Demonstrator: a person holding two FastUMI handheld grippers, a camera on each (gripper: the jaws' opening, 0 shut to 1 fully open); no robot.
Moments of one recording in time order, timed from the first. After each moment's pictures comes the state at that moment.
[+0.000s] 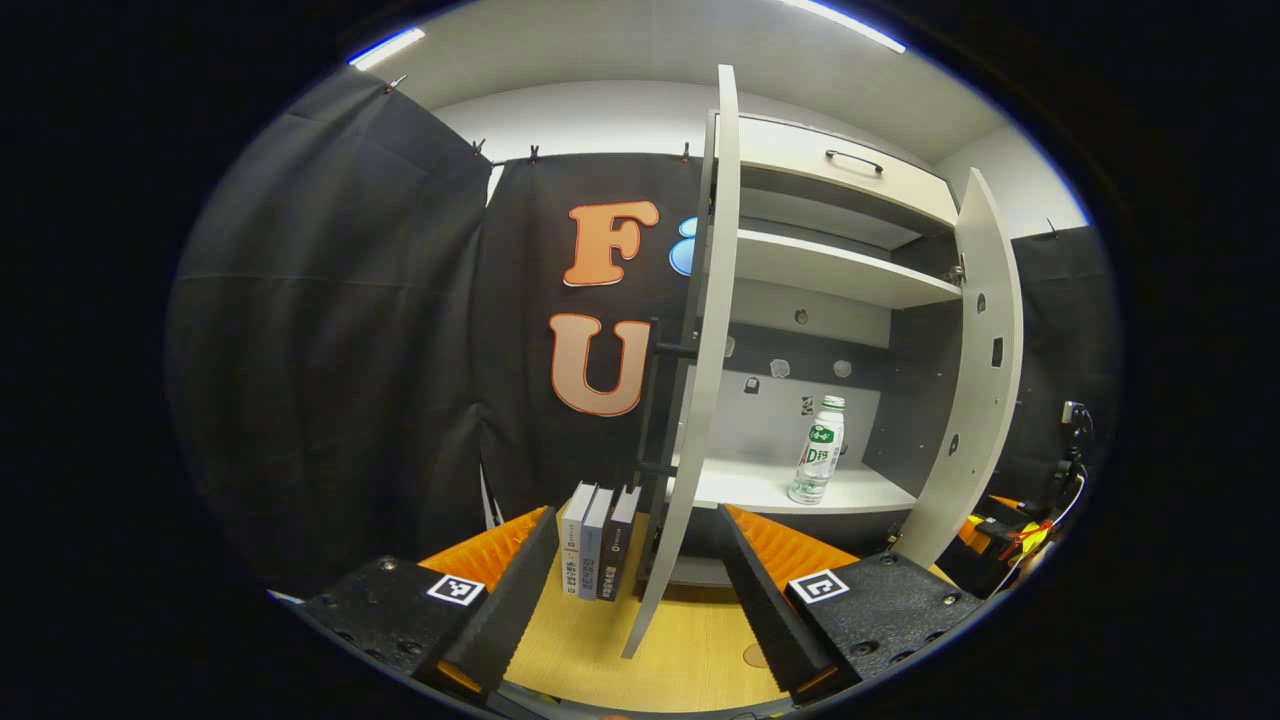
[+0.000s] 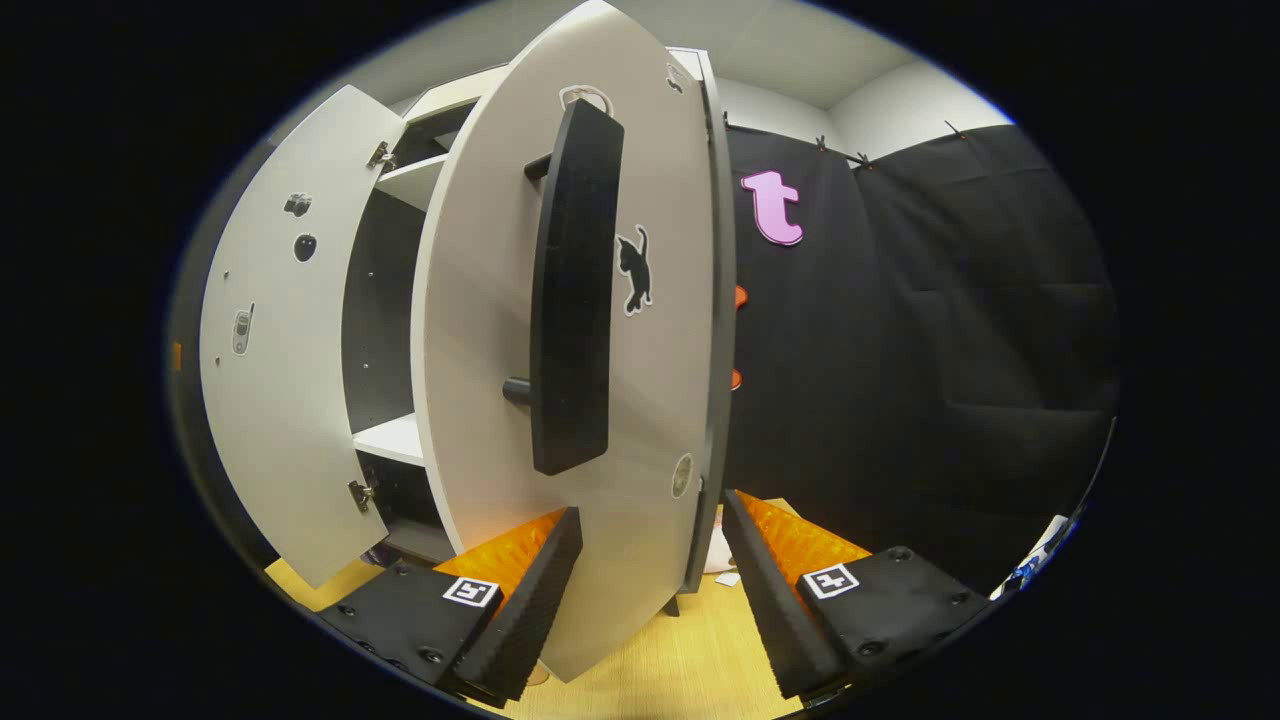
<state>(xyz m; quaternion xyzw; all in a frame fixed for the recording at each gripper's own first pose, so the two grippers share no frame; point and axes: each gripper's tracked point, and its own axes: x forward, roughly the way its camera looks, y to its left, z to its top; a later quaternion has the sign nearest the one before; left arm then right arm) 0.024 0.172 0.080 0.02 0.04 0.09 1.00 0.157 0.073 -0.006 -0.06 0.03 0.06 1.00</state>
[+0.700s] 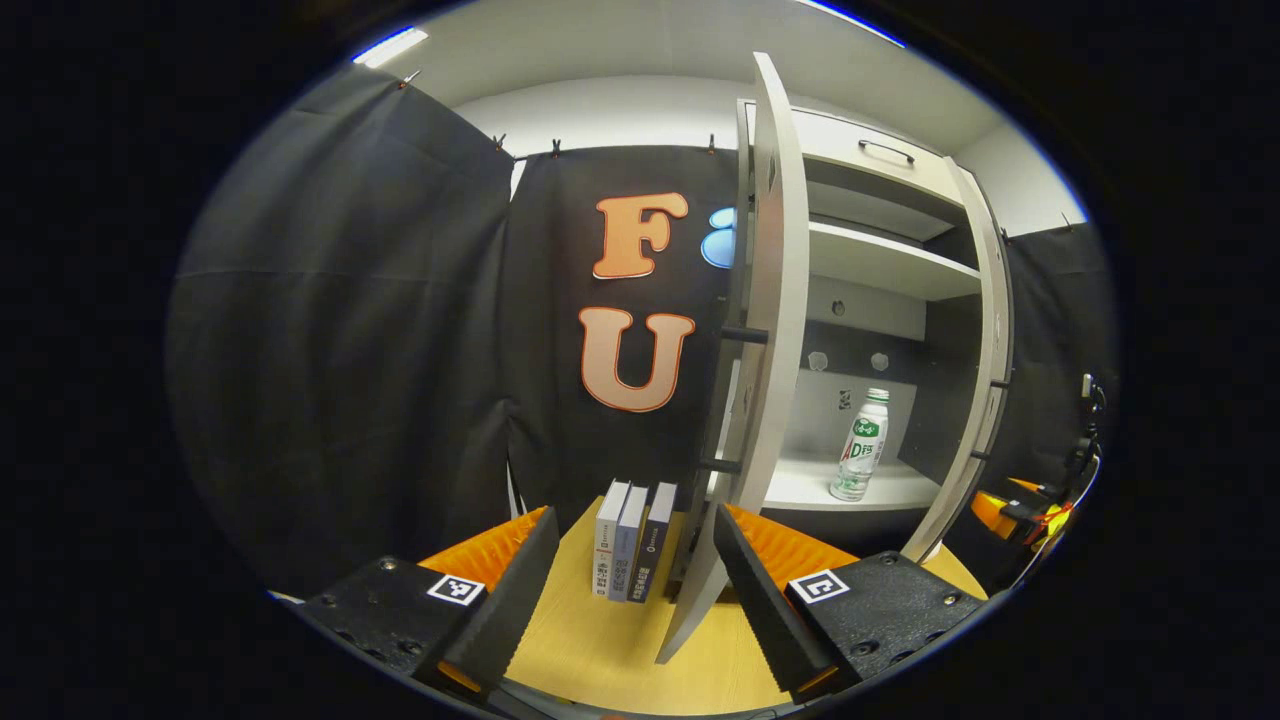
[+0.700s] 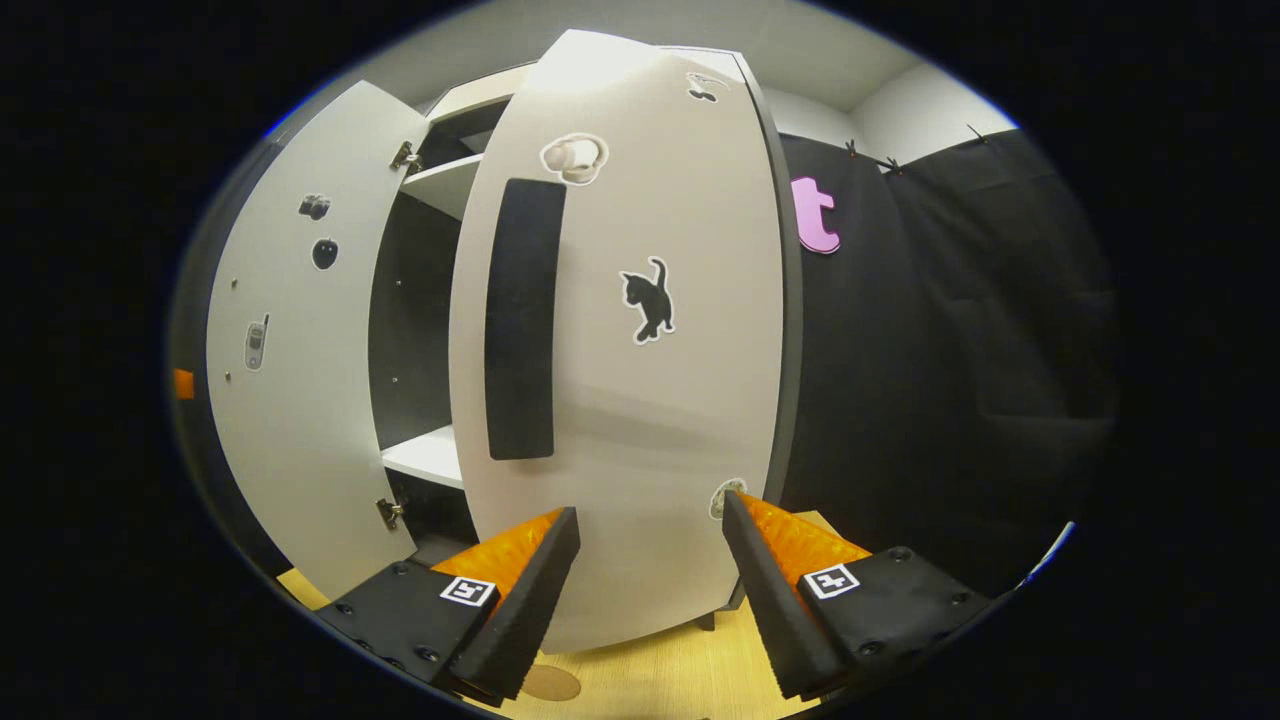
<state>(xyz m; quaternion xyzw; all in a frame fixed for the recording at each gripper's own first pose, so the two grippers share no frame) 0.042 0.213 0.064 0.02 0.05 0.12 0.99 0.169 0.112 0.009 -0.05 0.03 0.09 0.99</state>
